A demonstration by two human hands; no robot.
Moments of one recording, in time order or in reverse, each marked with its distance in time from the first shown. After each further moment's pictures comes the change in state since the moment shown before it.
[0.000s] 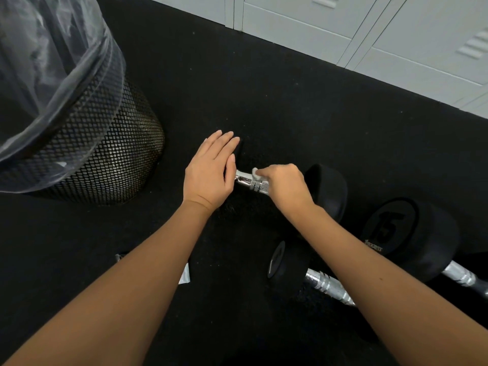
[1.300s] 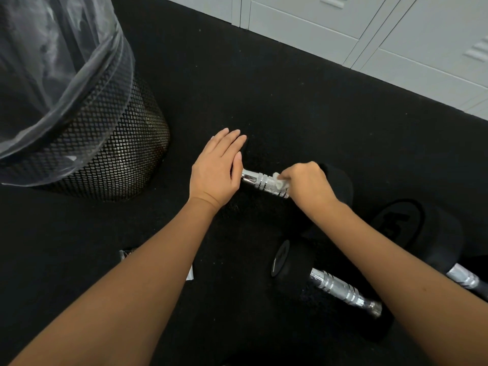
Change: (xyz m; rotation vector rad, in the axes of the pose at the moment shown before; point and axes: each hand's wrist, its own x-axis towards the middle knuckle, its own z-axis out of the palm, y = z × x) left_hand 0.000 0.001 0.000 -0.007 0.017 0.011; right_hand -0.015 0.006 -0.025 -0.148 0.015 0.042
